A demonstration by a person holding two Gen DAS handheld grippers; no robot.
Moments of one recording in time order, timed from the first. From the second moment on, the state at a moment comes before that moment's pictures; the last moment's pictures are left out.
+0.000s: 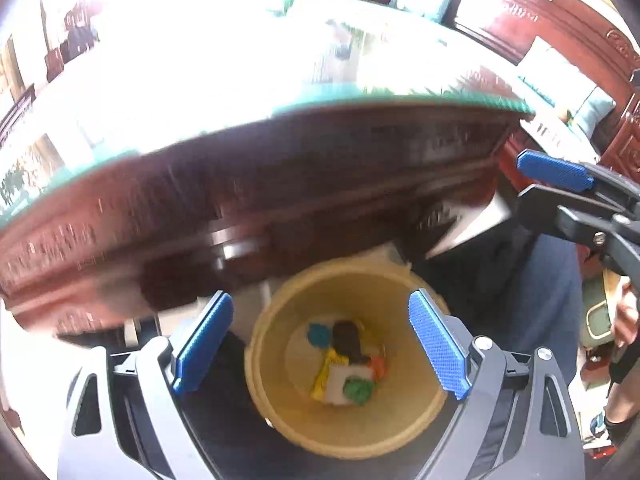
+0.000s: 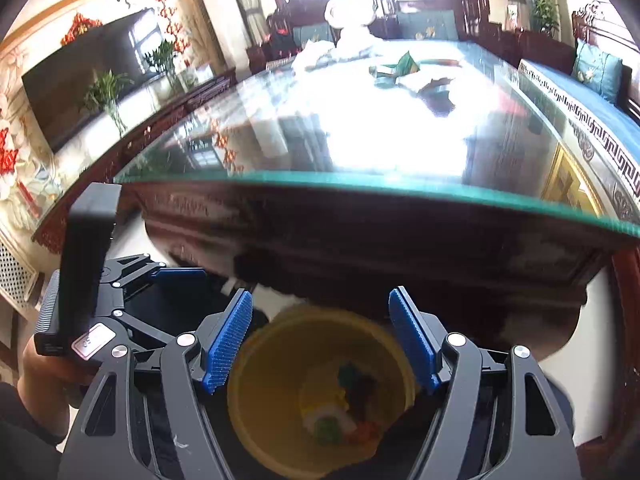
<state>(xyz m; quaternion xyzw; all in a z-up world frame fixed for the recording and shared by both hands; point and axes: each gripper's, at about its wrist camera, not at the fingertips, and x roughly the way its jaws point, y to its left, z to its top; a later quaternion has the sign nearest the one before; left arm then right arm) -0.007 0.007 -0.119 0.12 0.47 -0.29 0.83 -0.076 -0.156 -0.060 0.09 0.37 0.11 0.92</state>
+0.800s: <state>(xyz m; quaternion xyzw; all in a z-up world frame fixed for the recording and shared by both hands) 0.252 -0.072 -0.035 0.06 0.37 -0.22 0.90 0.155 -0.260 -0.016 0.17 0.34 0.04 0.93</state>
